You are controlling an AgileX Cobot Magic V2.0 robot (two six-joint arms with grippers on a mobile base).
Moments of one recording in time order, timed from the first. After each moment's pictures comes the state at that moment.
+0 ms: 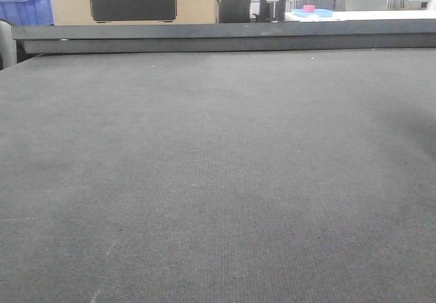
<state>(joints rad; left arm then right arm) 0.14 1.26 -1.11 -0.01 1.06 -0.08 -0.06 1.41 -1.21 0.02 1.09 0.01</state>
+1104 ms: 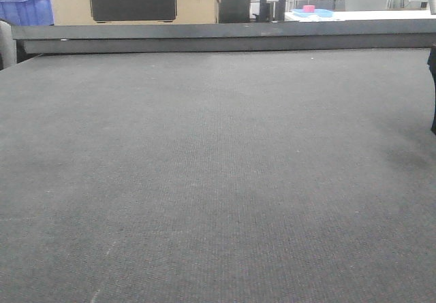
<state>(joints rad) 0.14 1.28 -1.11 -0.01 1.06 -0.05 -0.06 1.57 -1.11 0.05 1.01 -0.01</state>
